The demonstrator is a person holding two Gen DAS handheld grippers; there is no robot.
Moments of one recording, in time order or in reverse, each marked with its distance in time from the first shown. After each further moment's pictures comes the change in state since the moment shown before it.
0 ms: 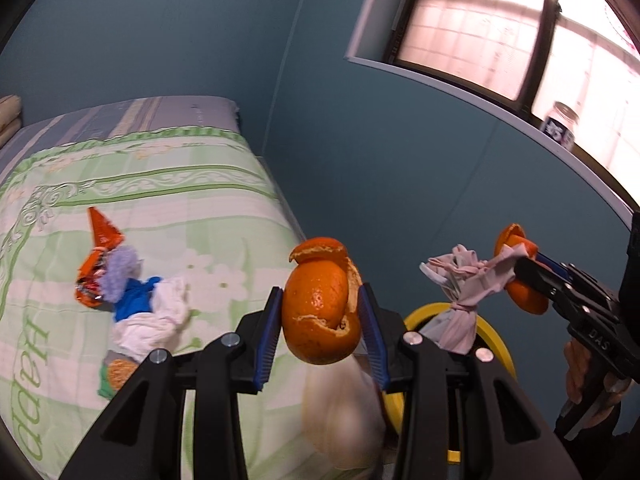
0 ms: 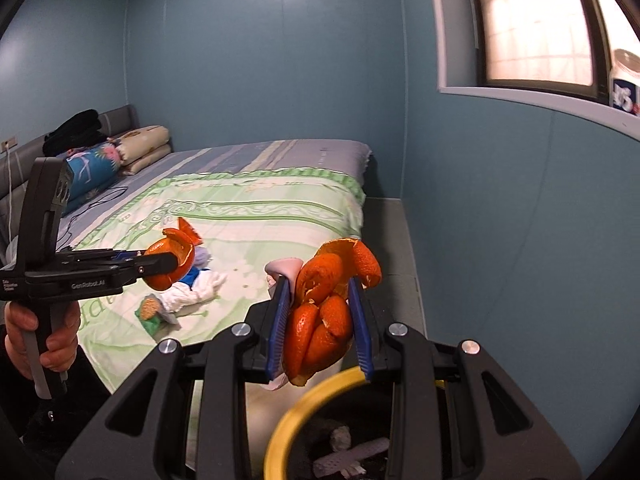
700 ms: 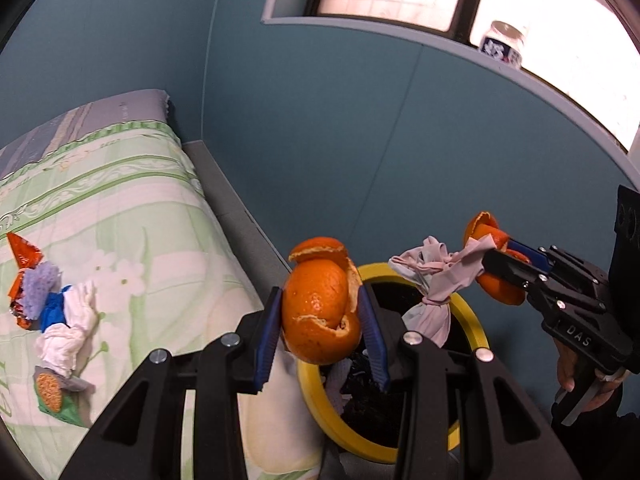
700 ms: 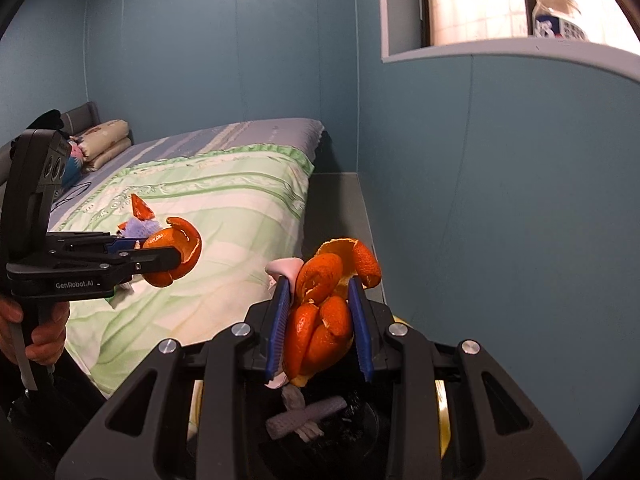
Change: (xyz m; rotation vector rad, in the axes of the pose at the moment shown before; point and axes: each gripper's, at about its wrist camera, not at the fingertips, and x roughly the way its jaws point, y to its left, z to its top) left arm 0.058 -0.097 -0.023 0.164 0.121 -0.128; right arm -0.027 -0.056 -0.054 0.071 0.072 -0.131
